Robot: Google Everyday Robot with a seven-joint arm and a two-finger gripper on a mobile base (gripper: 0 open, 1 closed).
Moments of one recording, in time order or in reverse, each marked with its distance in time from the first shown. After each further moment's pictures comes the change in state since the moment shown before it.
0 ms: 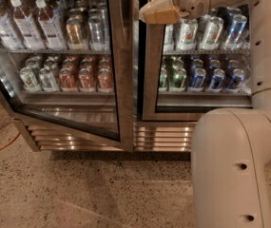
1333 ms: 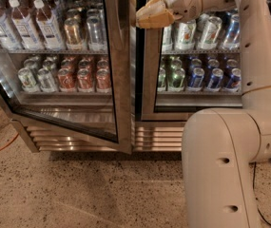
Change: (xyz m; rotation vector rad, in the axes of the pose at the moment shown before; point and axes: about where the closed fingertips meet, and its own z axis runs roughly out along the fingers) arm 0.001 -0.002 0.019 -0.039 -0.055 -0.008
